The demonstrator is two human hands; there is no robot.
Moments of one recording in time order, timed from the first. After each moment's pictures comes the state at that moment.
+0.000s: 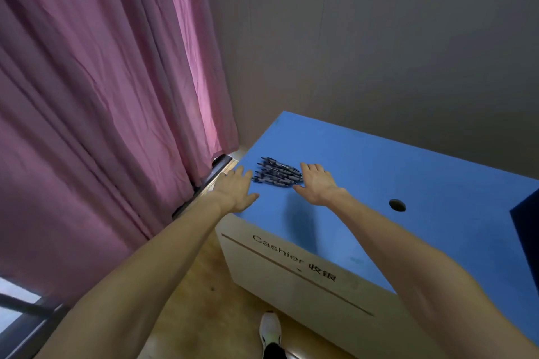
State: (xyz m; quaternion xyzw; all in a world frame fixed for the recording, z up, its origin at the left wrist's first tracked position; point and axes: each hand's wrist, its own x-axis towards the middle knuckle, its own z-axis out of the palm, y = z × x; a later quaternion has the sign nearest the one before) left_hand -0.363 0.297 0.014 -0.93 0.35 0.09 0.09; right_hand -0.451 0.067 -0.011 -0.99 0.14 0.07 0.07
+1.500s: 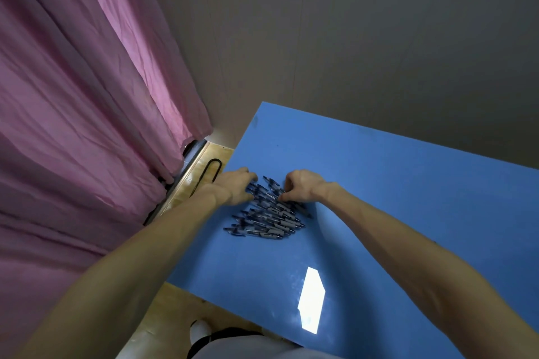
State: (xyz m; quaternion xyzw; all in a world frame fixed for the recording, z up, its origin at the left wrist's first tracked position) left_hand -0.132 0.132 -0.078 -0.86 0.45 0.24 0.06; right_hand -0.255 -0.055 -0.089 -0.94 0.17 0.22 0.19
